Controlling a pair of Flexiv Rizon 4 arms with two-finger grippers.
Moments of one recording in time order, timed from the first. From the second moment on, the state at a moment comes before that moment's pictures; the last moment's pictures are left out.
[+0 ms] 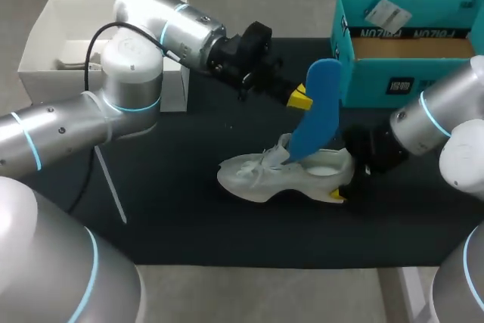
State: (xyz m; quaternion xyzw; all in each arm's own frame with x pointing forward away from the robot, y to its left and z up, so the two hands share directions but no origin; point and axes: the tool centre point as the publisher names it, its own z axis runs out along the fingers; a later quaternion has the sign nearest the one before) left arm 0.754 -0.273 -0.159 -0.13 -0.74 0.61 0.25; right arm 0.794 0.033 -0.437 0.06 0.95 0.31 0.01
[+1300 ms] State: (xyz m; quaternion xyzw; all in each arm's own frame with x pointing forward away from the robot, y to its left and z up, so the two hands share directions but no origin) left arm 0.746 -0.310 -0.111 -0.11 -0.72 0.63 0.28; right arm 0.793 0.033 -0.437 0.06 0.95 0.31 0.01
